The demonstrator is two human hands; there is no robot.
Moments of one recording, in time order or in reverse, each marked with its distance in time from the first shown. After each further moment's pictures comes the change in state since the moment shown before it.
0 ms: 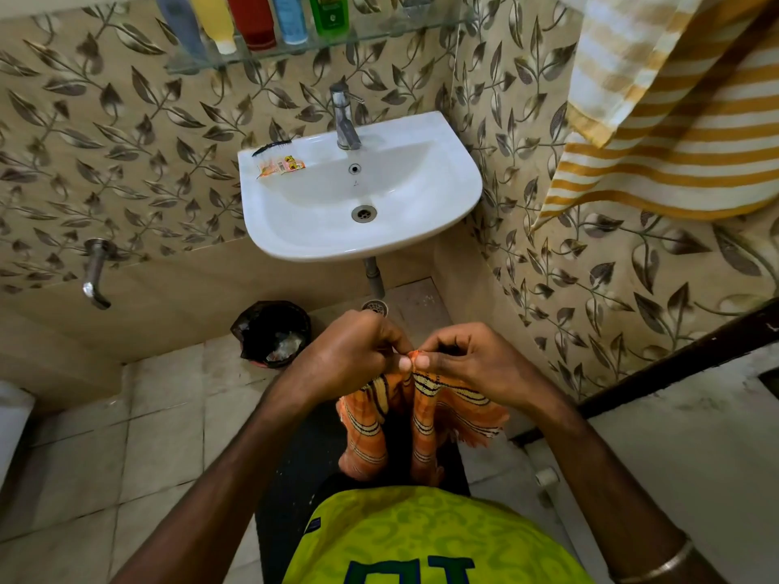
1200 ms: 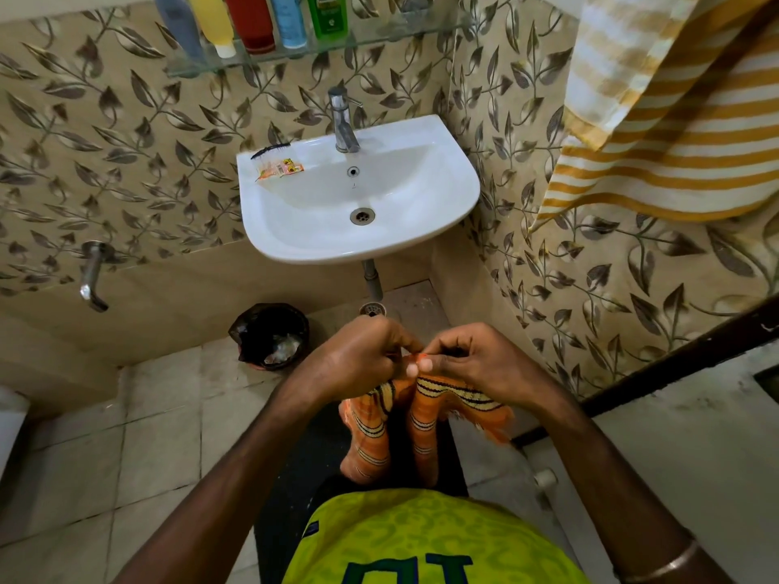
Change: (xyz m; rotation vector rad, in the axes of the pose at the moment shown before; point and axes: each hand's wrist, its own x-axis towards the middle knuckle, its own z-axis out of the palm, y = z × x) left_hand 0.003 0.007 0.002 0.037 -0.076 0.053; right_hand -0.003 -0.006 -0.004 -0.103 -0.006 0.001
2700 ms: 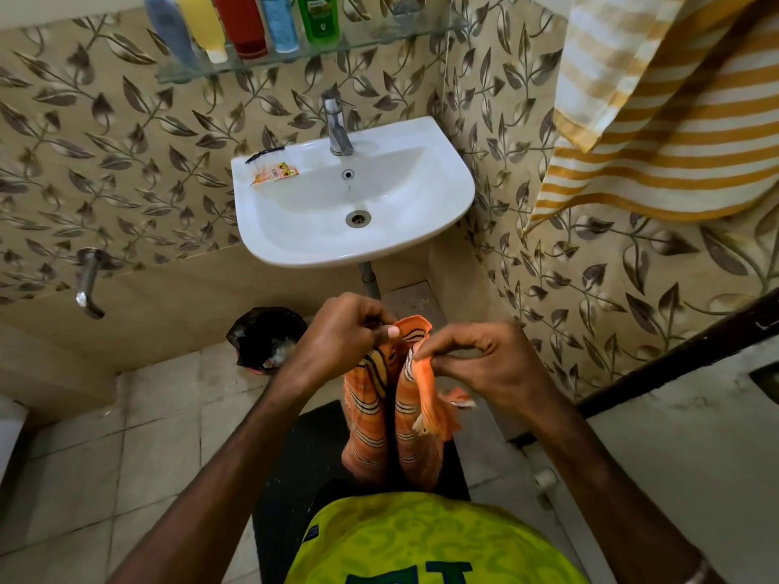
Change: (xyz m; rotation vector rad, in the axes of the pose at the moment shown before) left_hand 0.016 -0.017 -0.004 -0.184 0.310 -0.166; right_hand -0.012 -0.009 0.002 -0.071 0.238 -0.356
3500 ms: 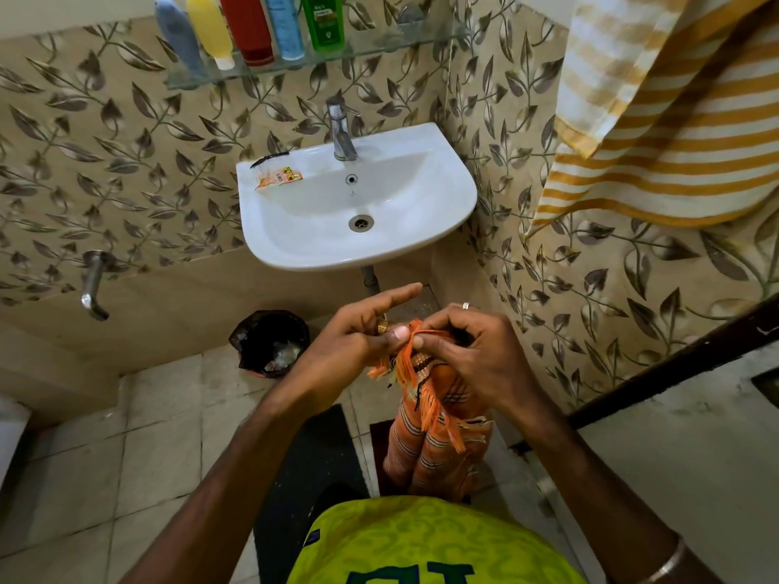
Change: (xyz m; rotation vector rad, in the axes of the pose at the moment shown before) left_hand -0.030 0.010 -0.003 -0.597 -0.152 0.066; right_hand 0.012 0.011 0.011 -0.099 0.130 0.044
